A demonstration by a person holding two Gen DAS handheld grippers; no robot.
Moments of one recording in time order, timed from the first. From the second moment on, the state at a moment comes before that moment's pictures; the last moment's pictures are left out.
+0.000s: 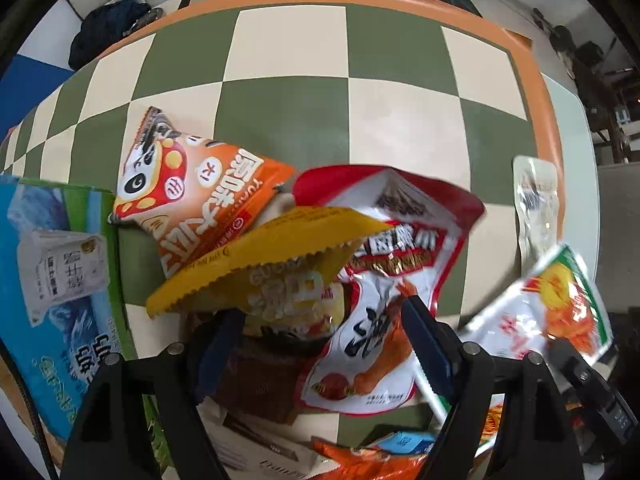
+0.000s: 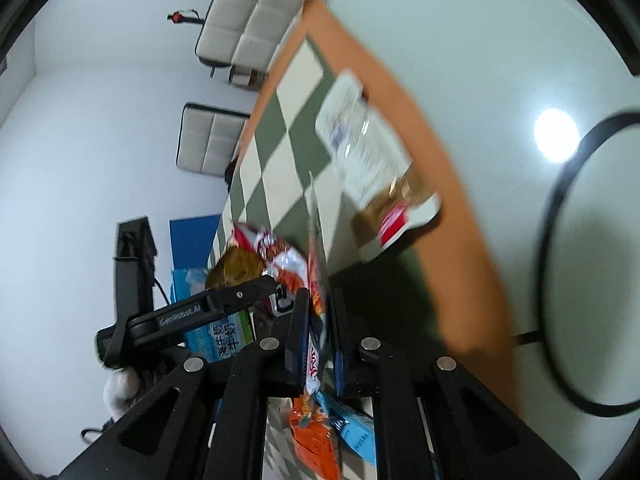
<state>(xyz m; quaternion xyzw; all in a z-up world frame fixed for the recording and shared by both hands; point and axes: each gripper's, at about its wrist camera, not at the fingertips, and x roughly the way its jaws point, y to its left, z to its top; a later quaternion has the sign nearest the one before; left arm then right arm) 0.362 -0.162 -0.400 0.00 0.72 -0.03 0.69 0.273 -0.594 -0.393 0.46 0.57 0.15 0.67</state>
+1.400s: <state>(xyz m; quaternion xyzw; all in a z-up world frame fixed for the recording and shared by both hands) 0.319 -0.312 -0.409 0.11 0.72 -0.08 0.68 0.262 -0.595 -0.371 0.41 0.58 0.11 0.69</state>
